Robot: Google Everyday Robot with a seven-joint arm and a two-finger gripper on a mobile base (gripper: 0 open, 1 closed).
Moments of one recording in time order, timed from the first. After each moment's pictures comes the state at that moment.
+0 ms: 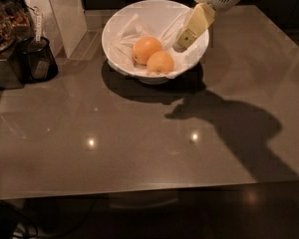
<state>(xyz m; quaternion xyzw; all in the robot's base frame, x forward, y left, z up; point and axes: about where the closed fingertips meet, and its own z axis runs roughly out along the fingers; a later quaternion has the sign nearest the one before) 0.635 -0.104 0.996 -0.55 0.77 0.09 0.31</state>
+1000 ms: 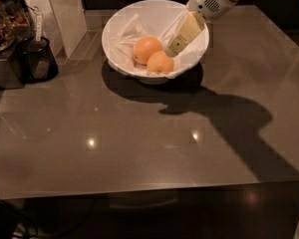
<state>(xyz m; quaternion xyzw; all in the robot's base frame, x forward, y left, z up) 0.647 -0.089 0.972 -0.54 0.77 0.12 0.31</state>
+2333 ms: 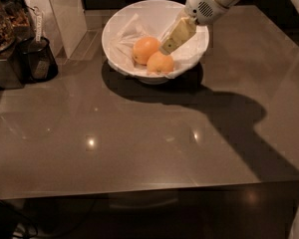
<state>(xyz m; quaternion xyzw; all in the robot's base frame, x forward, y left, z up) 0.659 -0.081 0.961 -0.53 0.78 0.13 0.32</state>
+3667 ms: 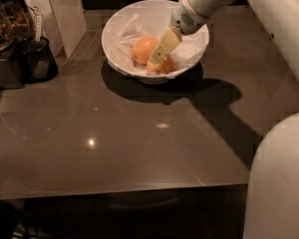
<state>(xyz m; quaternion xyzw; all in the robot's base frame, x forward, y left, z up) 0.688 -0.056 0.914 -0.53 0.79 0.15 0.27</state>
